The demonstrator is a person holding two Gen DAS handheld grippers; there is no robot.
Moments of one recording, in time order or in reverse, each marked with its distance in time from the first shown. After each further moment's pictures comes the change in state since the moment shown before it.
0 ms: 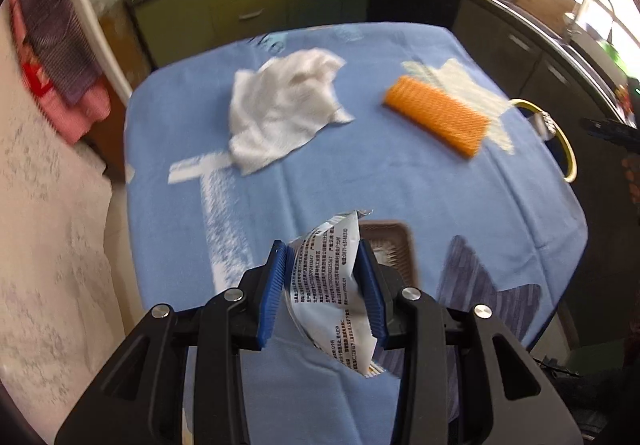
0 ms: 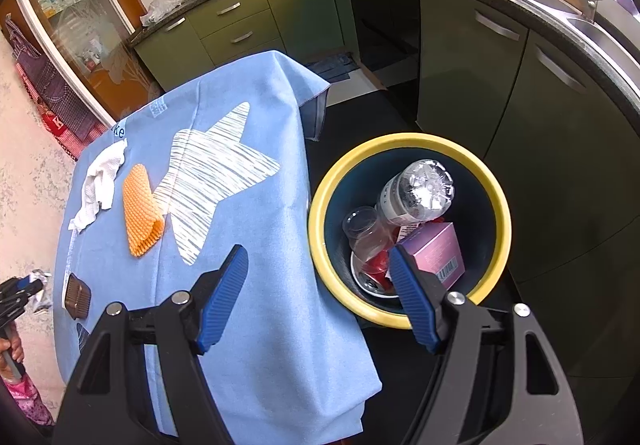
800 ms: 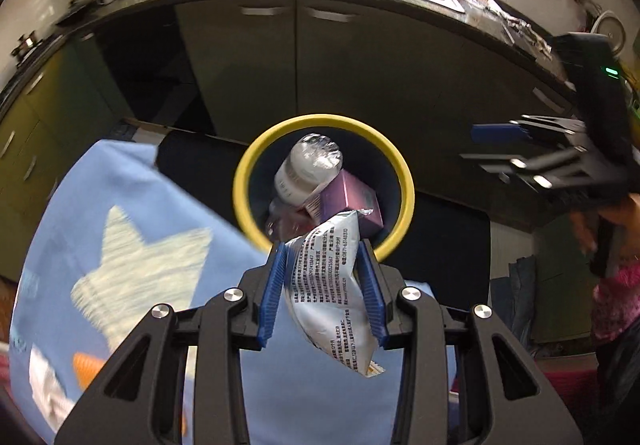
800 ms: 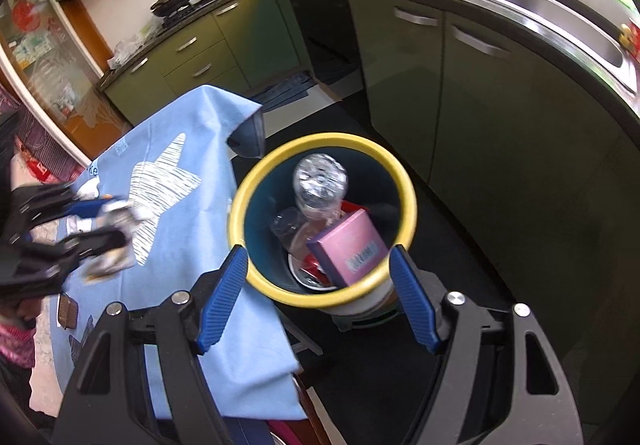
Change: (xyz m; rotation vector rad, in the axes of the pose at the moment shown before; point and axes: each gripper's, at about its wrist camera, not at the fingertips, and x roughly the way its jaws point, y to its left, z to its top) left arm 0.093 -0.396 0.188 0.656 0.044 -0.411; right arm -0.047 -0.101 -0.037 0.144 -0.074 -0.047
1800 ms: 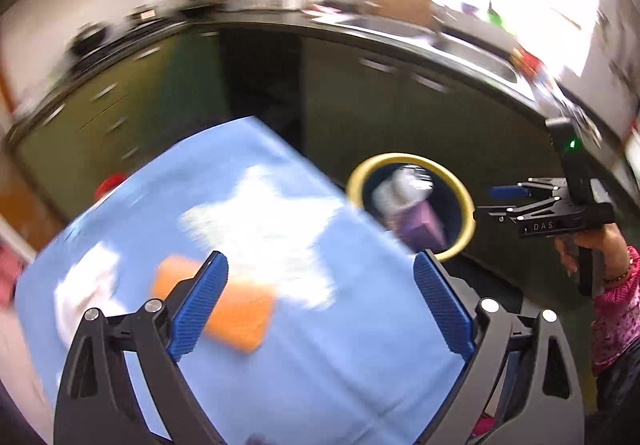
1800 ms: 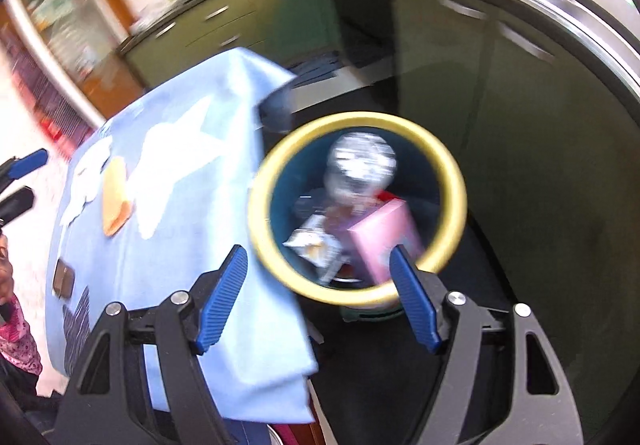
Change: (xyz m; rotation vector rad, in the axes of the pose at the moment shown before) left arm -0.126 0.066 -0.132 -0.333 -0.242 0.236; right arm 0.044 0.069 0.002 -0.195 0.089 0.086
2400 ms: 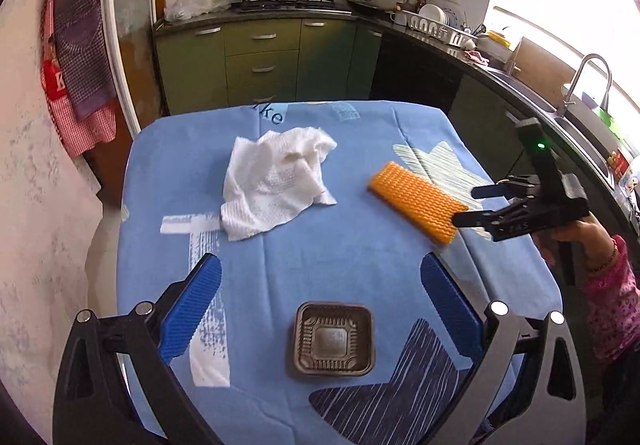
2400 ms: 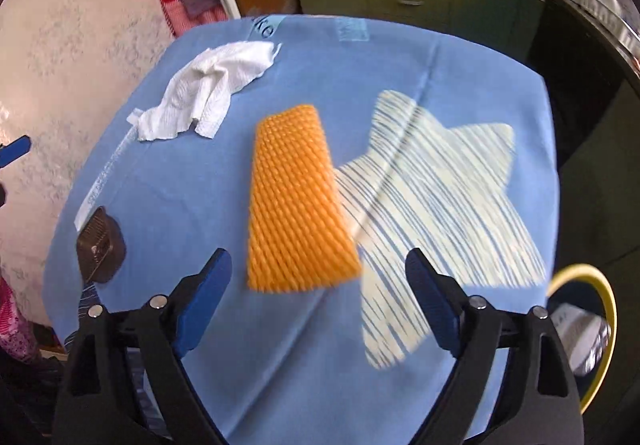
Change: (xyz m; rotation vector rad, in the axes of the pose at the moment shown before) left arm -0.110 0.169 -0.165 -0.397 -0.057 0.265; right arm 0.133 0.251 0.052 -0.512 0.169 0.184
